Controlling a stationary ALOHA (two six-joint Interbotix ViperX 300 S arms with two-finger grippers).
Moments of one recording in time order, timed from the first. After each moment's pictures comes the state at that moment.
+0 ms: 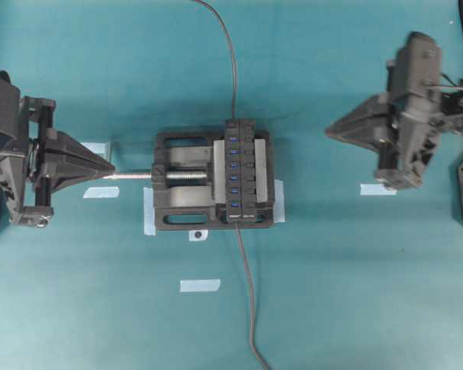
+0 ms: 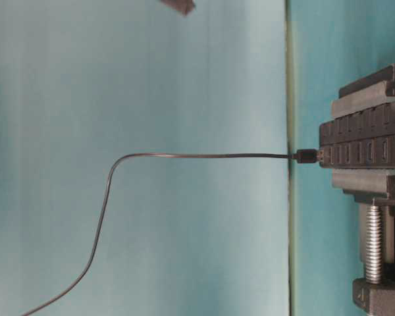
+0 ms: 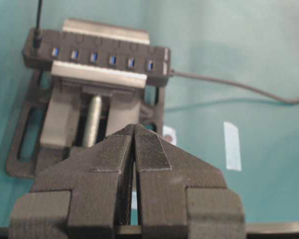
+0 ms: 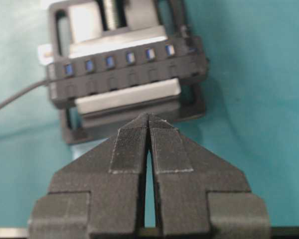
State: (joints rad) left arm 0.01 -0.74 1.06 0.00 0.12 -0.17; right arm -0.14 -0.56 0.86 -0.03 0.38 0.11
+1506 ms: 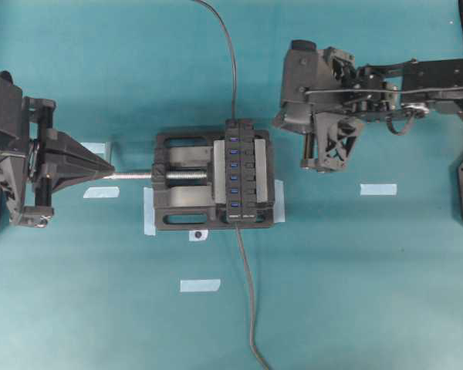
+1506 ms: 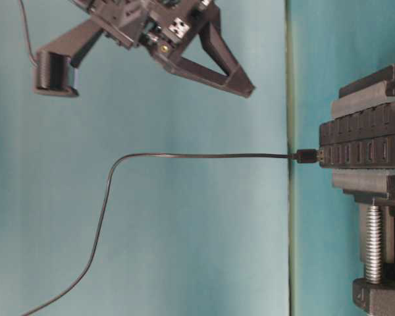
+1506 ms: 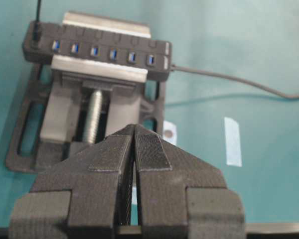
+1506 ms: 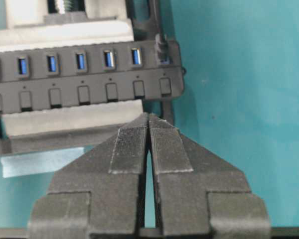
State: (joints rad) left arm 0.01 -0.74 1.06 0.00 0.12 -0.17; right arm -0.19 -0.17 0.63 -0.06 0.43 -0.05
